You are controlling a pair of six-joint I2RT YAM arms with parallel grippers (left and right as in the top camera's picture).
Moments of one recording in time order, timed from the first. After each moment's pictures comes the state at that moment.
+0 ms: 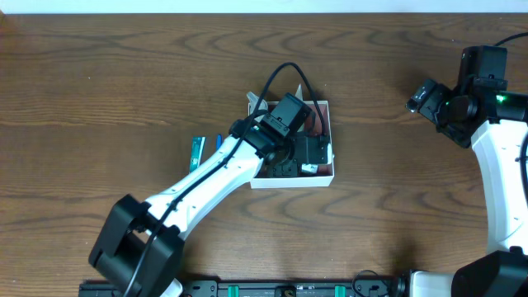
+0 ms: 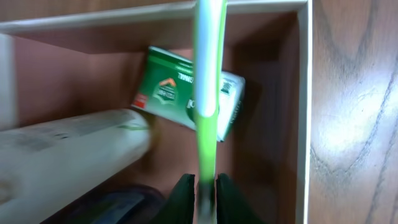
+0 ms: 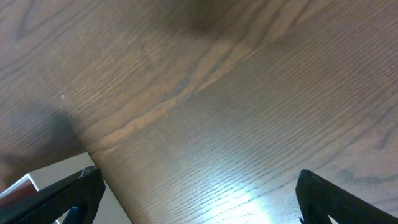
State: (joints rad) left arm -0.70 1.73 1.26 -0.71 0.15 0.86; right arm -0.13 1.52 1.36 -0.96 0.03 0.53
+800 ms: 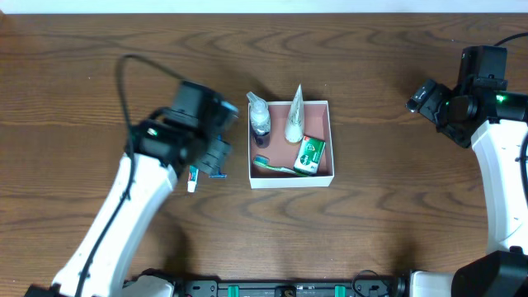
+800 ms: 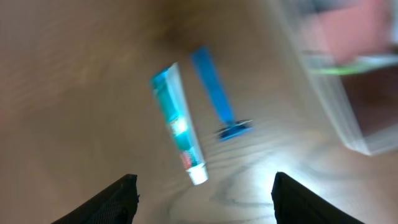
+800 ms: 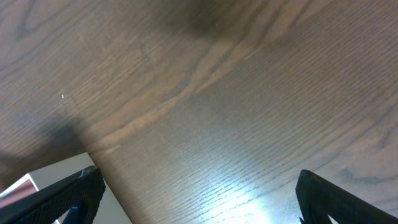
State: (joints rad) left arm -0.28 1.39 1.18 -1.03 -0.06 0.12; right arm -0.13 1.52 1.36 -0.96 0.03 0.53
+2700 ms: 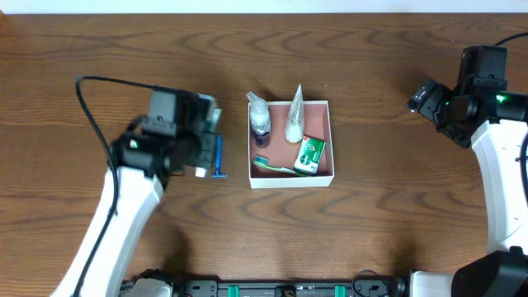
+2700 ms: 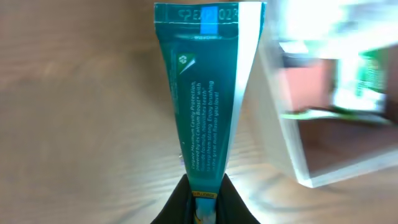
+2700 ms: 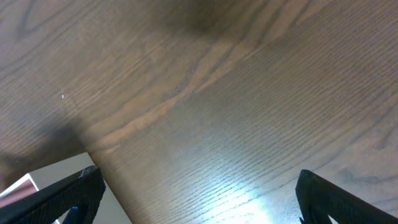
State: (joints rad) left arm -0.26 1.27 1.11 -0.91 0.13 0.00; right arm -0.13 1.52 1.36 -0.96 0.03 0.53
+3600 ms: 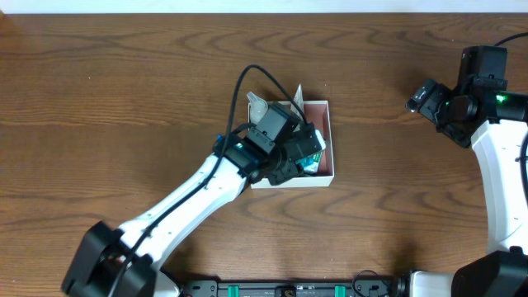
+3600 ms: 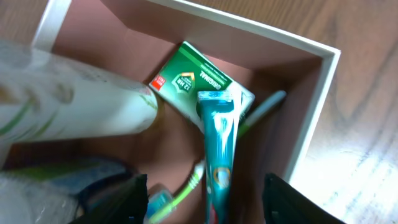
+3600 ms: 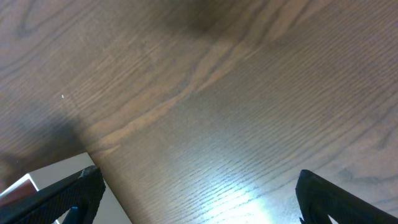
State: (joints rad) left arm -0.70 1.55 1.11 -0.59 0.14 0.45; right arm -0.13 1.52 1.36 -0.96 0.03 0.53
